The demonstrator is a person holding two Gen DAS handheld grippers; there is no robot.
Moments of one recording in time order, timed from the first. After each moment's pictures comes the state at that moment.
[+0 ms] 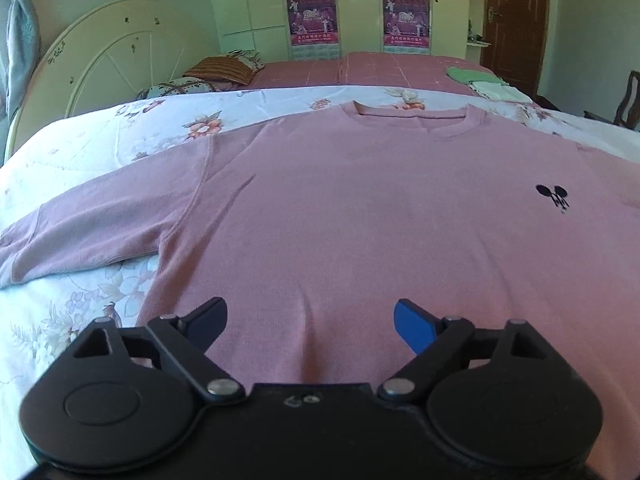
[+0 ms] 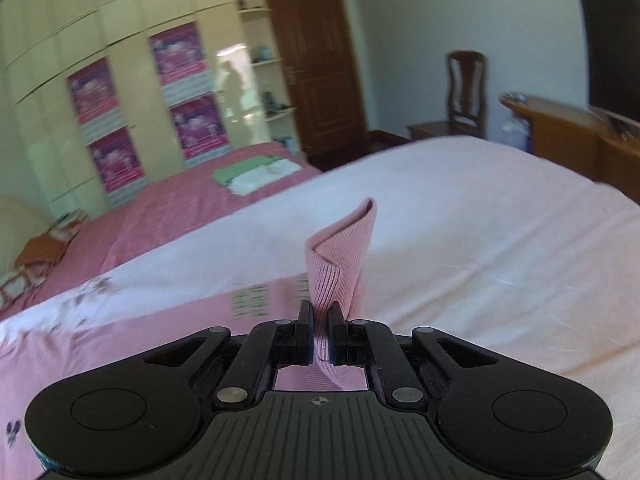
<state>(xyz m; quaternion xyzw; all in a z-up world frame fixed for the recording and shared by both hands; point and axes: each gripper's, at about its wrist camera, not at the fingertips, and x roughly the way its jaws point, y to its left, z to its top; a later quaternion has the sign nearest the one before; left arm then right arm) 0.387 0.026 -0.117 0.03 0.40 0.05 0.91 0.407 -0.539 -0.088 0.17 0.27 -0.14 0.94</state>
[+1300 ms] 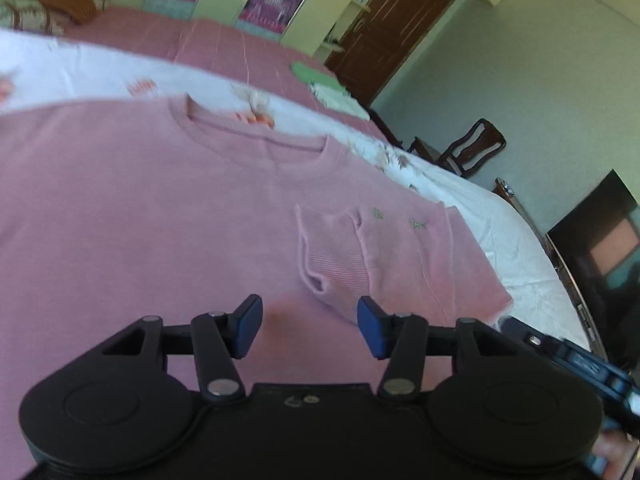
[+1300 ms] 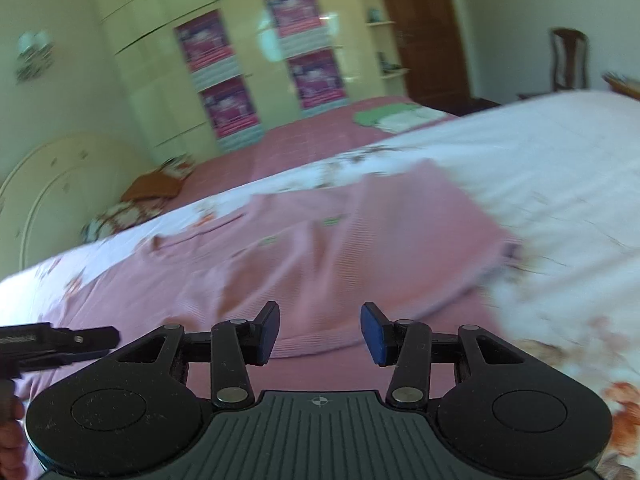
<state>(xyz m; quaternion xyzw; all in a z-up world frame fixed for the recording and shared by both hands) 0.538 0.014 -0.150 -0.17 0.43 -0.25 0.85 0.411 -0.239 -0.114 0.20 0.30 -0.02 0.93</state>
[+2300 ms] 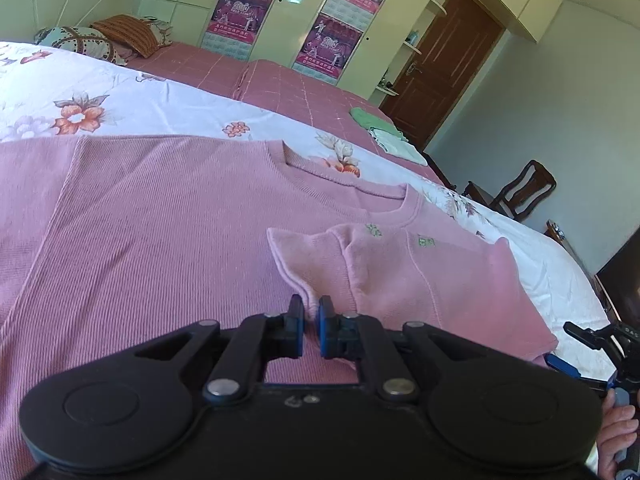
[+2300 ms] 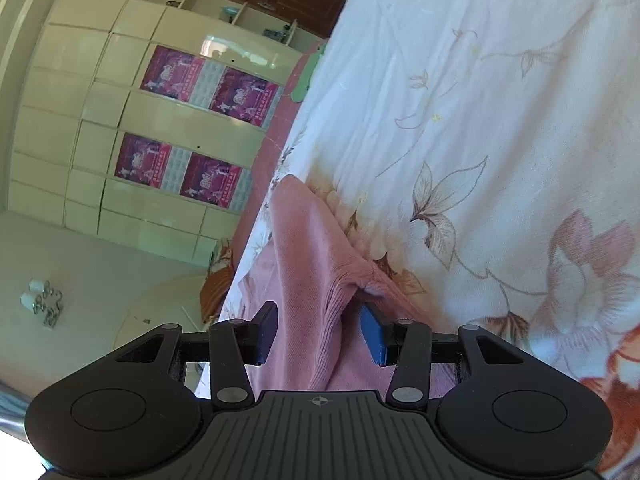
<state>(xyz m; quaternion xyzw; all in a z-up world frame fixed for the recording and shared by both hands) 0.518 0.068 -0.143 -0.17 0.38 -0.15 0.90 0.410 -0.413 -0.157 0.58 0.28 -0.01 0.76</state>
